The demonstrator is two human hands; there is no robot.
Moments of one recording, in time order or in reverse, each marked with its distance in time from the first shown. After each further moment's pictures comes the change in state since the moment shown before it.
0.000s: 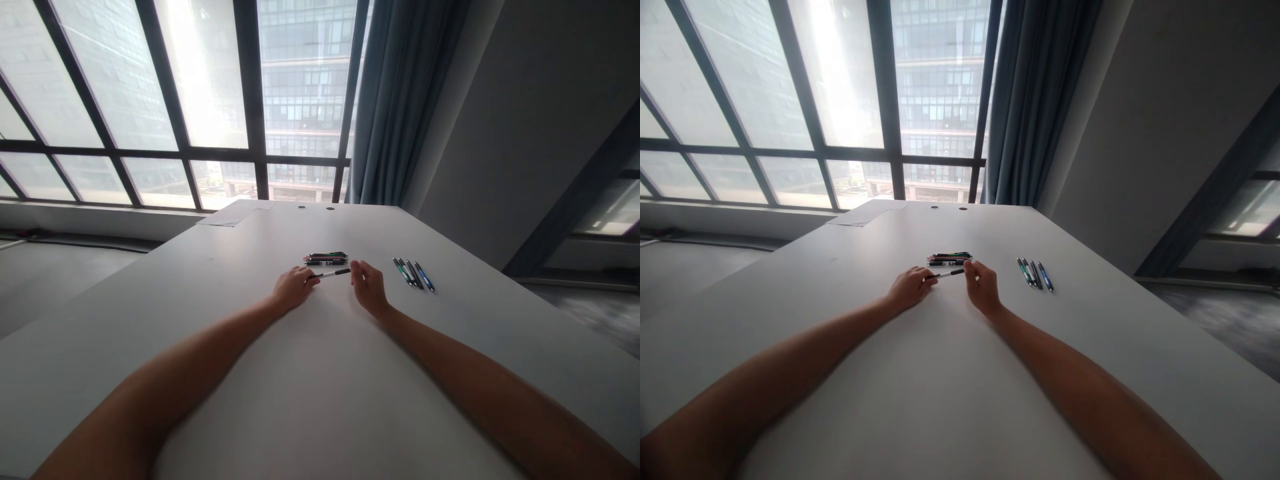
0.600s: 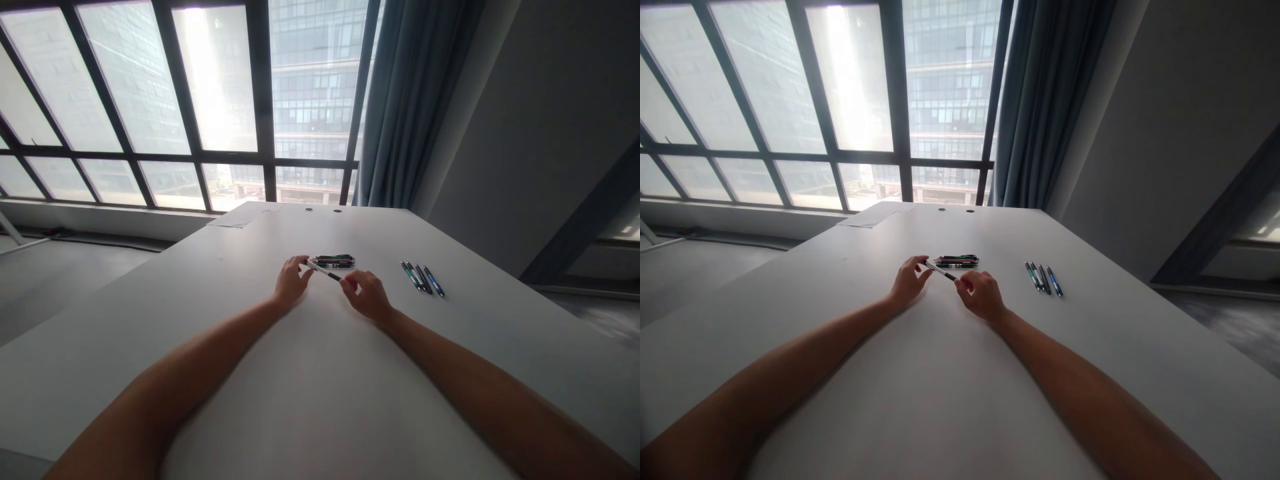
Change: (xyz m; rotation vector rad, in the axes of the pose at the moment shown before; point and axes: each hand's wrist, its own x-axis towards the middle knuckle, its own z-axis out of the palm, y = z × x) left_hand 0.005 -0.018 0.006 -0.208 0.351 -0.178; right_hand -0.003 0.007 0.006 -0.260 -0.186 -0.301
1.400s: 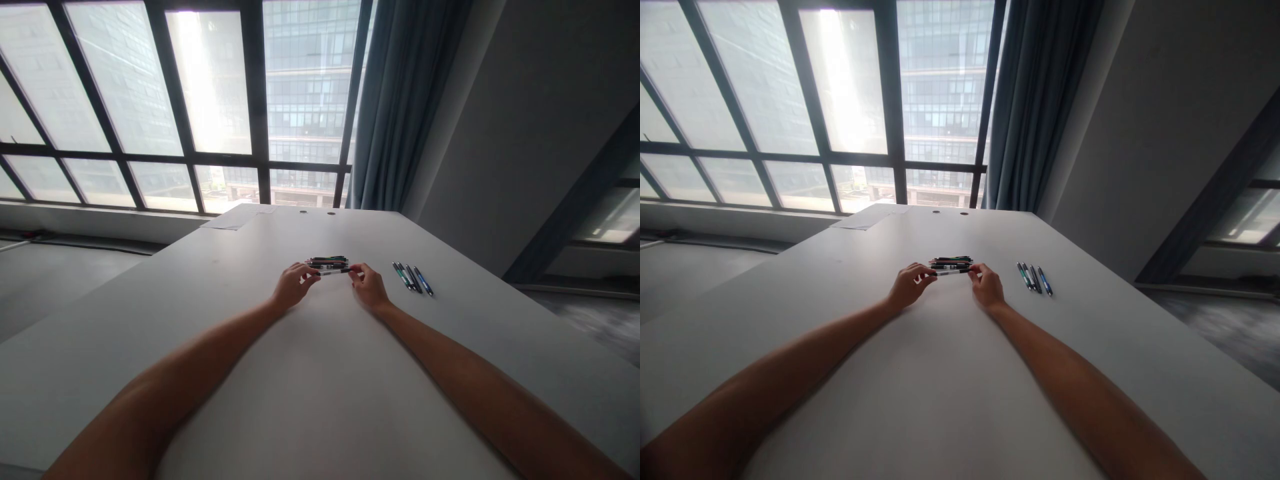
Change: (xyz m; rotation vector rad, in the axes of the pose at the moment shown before) left_hand -0.004 0.012 -0.004 -0.156 -0.083 0.268; right_hand 0.005 0.046 0.011 0.152 0.049 0.470
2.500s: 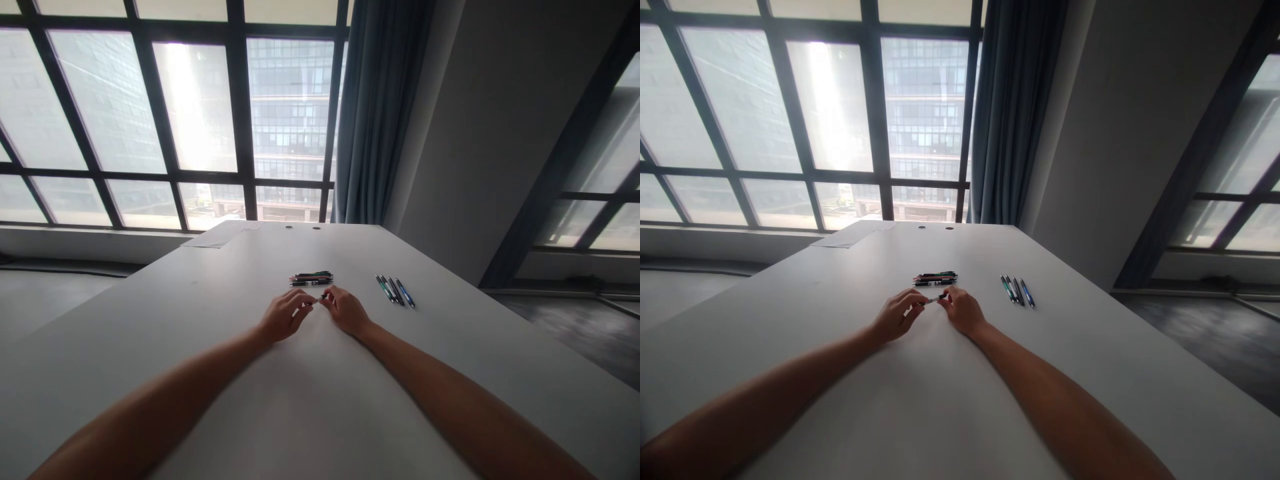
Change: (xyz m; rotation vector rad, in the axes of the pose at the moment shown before) left_hand -0.009 0.031 -0.002 0.027 -0.112 0.363; right_hand -0.018 -0.031 -0.006 -0.261 -0.218 -0.191
